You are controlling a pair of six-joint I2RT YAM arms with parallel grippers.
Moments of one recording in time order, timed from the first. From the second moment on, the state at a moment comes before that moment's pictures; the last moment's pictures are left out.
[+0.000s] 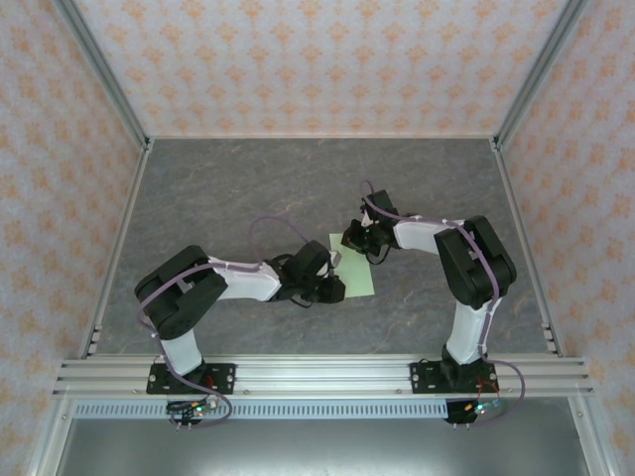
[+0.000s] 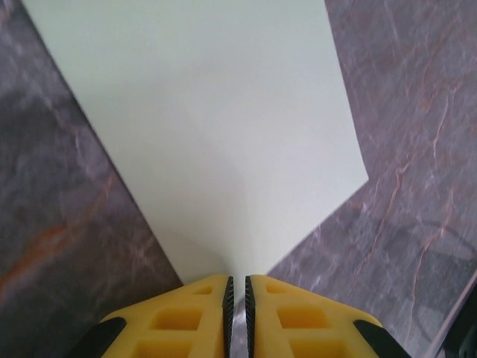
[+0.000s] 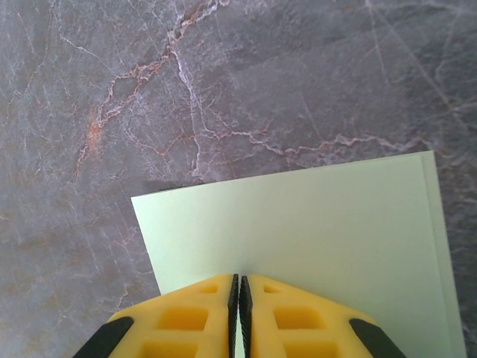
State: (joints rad) left arm -0.83 1.76 0.79 0.05 0.32 -0.76; right arm 0.44 1.88 1.02 -0.17 -0.37 0.76
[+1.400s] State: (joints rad) left arm -0.65 2.06 1.30 -0.24 0.28 -0.65; right arm 0.44 1.26 0.65 -0.41 -0.17 0.71
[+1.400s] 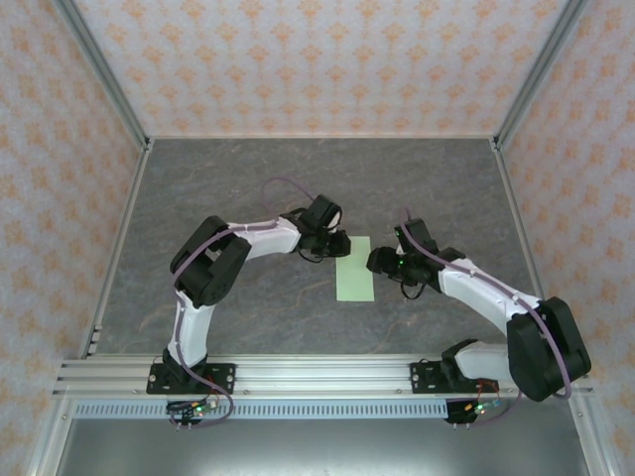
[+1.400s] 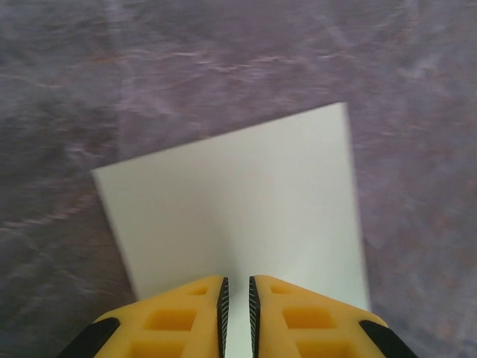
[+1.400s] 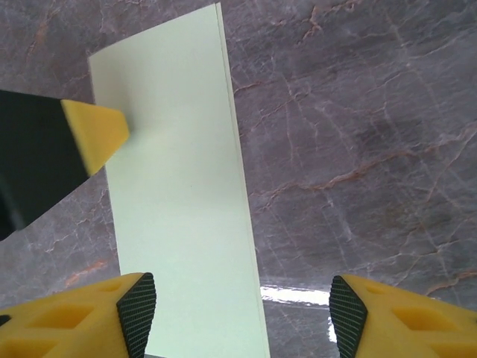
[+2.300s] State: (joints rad) left arm -0.64 2.05 1.27 -0.19 0.27 -0.64; right arm 0.48 1.41 0.66 -0.37 -0.33 0.80
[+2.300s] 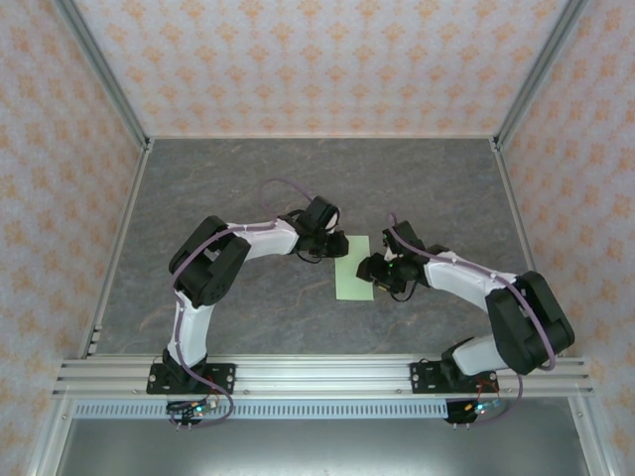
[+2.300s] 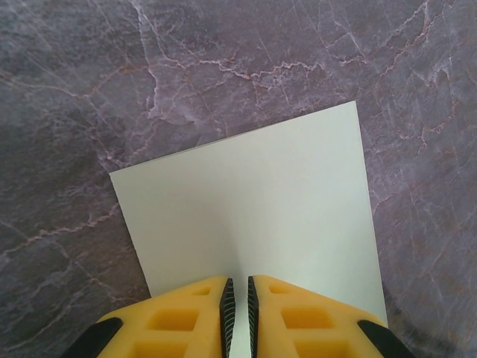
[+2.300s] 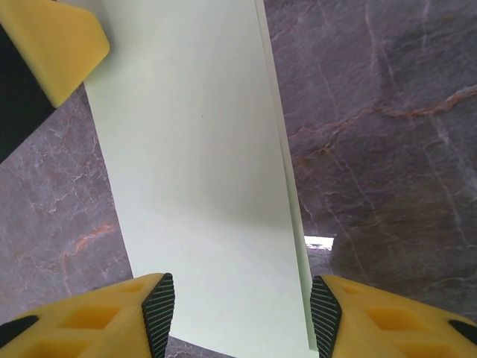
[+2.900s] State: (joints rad) left arm -0.64 2.05 1.27 -0.19 0.27 -0.64; right arm 0.49 1.46 0.67 -0.32 -0.36 0.85
